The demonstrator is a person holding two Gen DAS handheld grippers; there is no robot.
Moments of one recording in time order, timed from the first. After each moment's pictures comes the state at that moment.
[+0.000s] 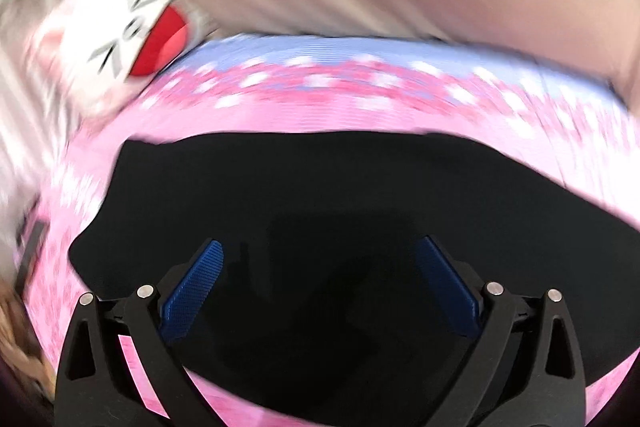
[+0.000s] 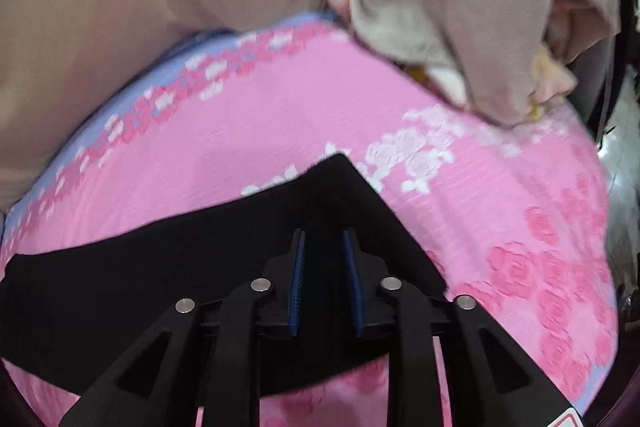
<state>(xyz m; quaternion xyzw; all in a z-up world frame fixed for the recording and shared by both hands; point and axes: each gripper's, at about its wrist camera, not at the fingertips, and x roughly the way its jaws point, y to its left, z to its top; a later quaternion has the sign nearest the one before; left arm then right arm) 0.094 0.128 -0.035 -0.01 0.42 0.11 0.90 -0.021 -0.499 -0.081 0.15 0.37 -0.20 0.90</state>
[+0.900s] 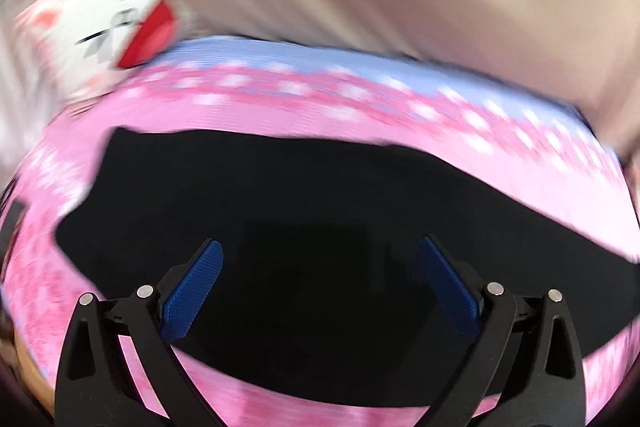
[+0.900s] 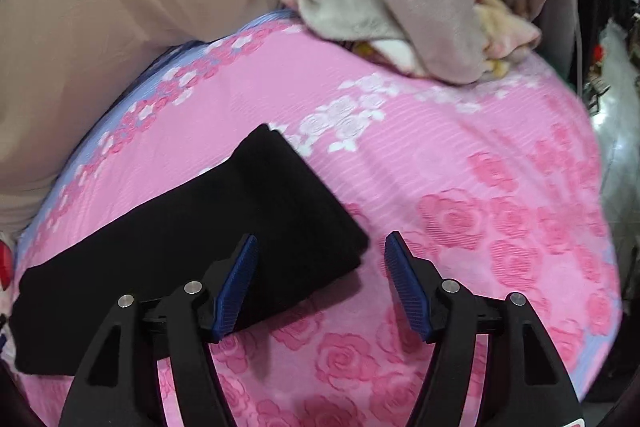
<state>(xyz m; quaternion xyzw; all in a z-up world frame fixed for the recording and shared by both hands) 0.072 0.076 -0.023 -0.03 0.41 0.03 0.91 -0.062 -0.538 -0.102 0.22 0.37 -0.19 0.88</state>
